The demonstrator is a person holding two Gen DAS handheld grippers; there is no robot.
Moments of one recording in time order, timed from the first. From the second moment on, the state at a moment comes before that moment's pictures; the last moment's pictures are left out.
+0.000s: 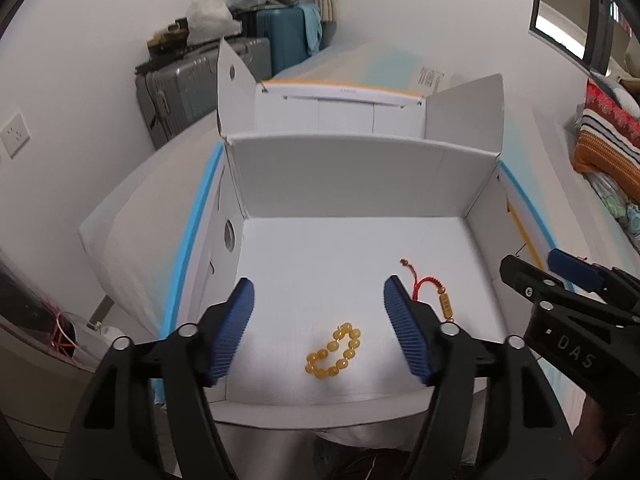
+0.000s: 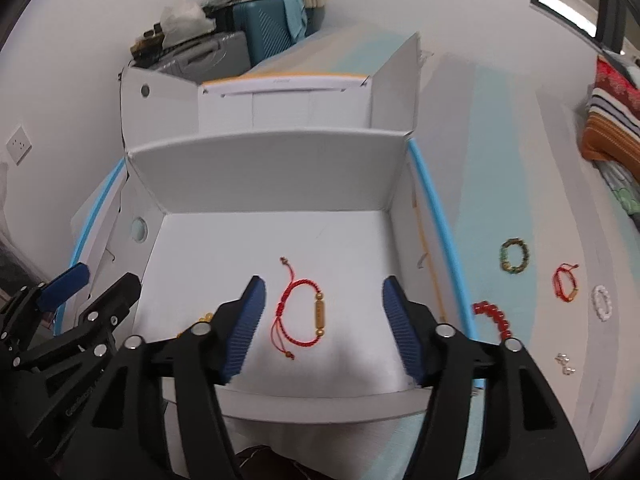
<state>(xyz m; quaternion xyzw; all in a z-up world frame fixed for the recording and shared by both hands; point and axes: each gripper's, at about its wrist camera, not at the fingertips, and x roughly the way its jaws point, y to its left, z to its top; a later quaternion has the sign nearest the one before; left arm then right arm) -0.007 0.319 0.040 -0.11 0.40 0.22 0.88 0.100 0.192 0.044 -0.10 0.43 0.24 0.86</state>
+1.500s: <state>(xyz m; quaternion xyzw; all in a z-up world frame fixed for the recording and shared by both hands) 0.054 0.072 0.067 -0.01 0.38 0.07 0.92 0.079 -0.117 0.075 -0.01 0.39 0.07 0.92</state>
